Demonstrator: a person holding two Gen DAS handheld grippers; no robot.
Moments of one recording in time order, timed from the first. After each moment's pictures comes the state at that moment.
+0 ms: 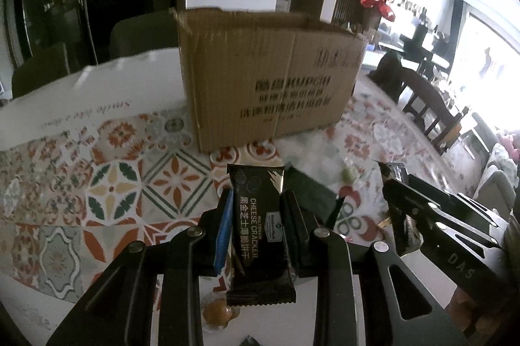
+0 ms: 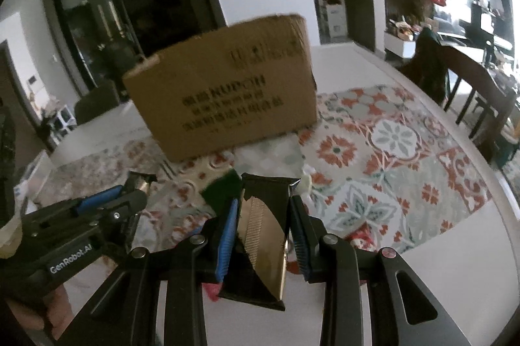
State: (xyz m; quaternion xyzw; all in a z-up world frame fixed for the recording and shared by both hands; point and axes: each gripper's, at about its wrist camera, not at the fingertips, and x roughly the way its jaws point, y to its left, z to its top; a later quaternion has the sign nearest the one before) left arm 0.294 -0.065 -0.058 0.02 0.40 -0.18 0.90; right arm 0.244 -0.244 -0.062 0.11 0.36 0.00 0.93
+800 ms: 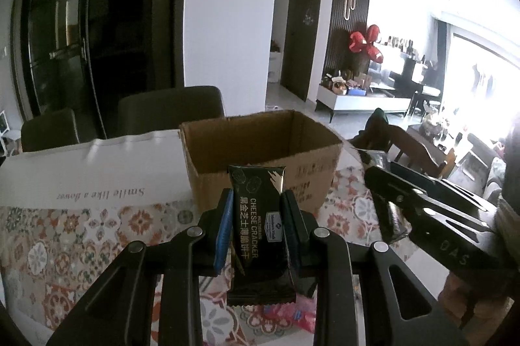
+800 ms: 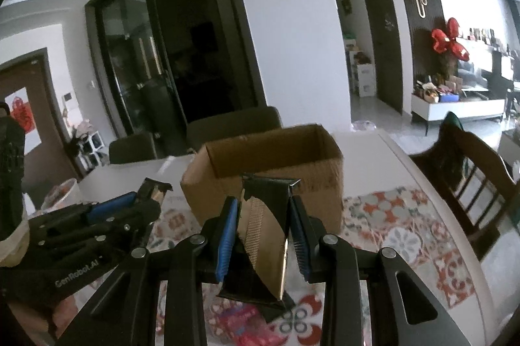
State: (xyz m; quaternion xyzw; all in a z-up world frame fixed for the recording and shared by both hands) left arm 0.307 -0.067 0.040 0.02 0.29 -0.19 0.94; right arm 0.266 -0.247 0.042 0.09 0.24 0.06 0.97
